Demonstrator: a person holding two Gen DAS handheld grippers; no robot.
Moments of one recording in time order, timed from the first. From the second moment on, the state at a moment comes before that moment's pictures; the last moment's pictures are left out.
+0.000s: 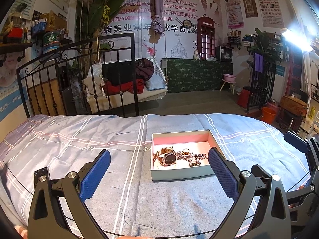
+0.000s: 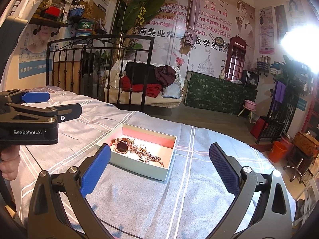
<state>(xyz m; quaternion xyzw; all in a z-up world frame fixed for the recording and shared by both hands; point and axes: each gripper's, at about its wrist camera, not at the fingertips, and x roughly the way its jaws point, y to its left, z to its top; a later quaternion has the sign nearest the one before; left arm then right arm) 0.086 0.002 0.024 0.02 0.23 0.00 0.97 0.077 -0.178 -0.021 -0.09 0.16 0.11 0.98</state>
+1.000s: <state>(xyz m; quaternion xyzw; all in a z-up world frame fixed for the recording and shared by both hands) 0.085 0.004 0.021 0.01 0.24 -0.01 0.97 0.076 -0.177 -0.021 -0.10 0.16 0.11 0.97</state>
